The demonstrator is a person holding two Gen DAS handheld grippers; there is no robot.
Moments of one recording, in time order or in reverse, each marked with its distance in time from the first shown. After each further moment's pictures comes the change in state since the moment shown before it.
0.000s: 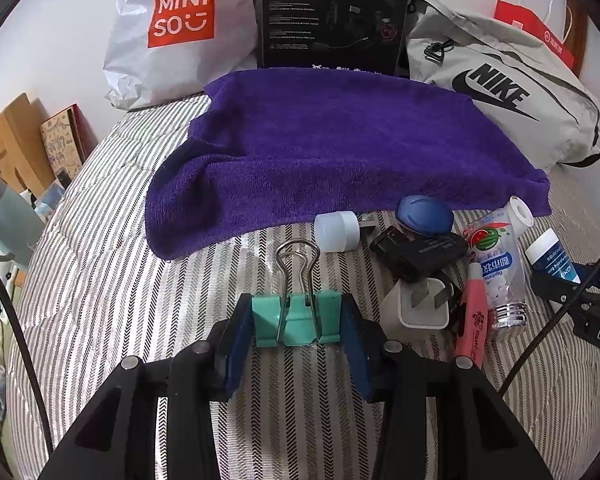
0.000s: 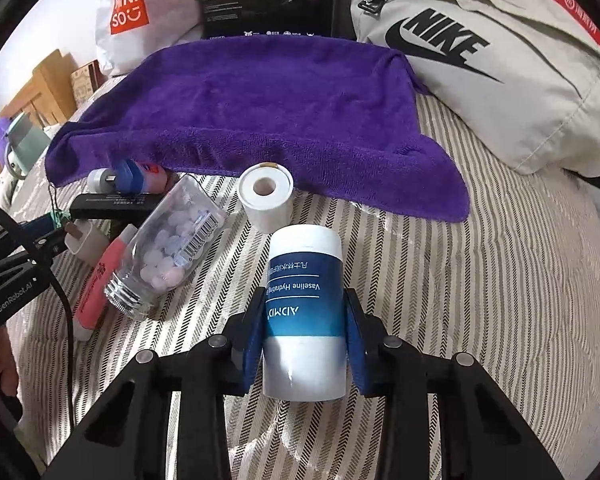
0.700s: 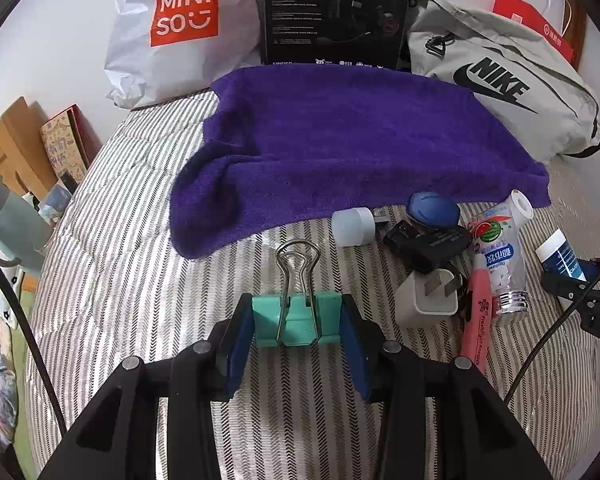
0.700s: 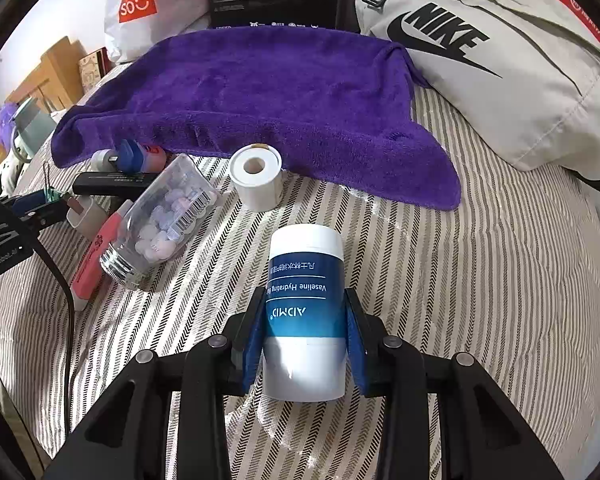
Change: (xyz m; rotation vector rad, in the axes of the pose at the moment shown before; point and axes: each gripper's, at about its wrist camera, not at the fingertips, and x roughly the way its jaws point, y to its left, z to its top) left arm -0.006 0.005 0.000 0.026 0.035 0.017; right arm -0.004 -0.006 -0.009 -0.060 0.018 0.000
